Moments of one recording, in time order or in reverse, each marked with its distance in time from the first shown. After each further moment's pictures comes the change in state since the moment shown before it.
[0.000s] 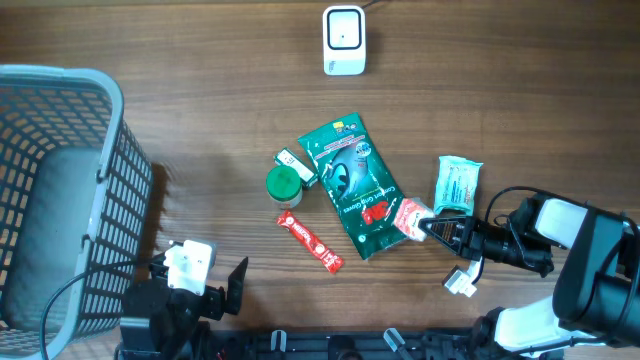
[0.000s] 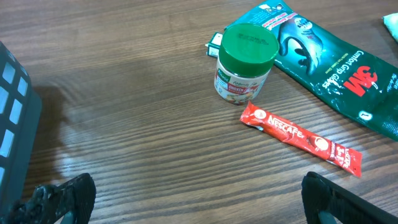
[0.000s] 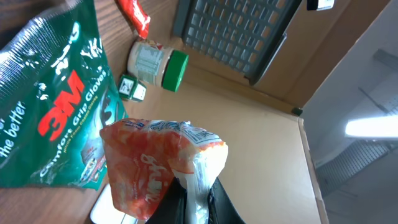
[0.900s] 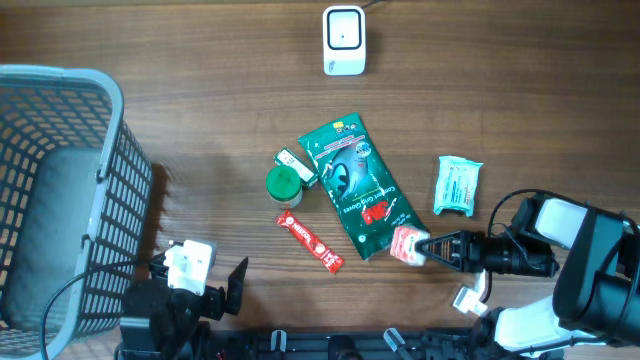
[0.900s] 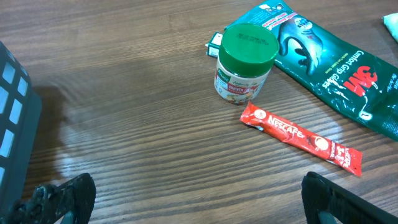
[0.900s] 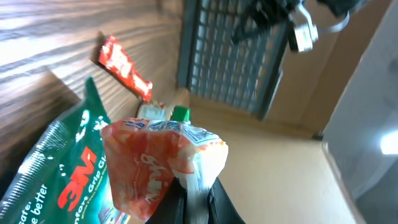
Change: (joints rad) left arm 0.000 0.000 0.000 0.000 0.000 0.000; right arm 0.000 0.002 0.000 -0.264 0.167 -0.080
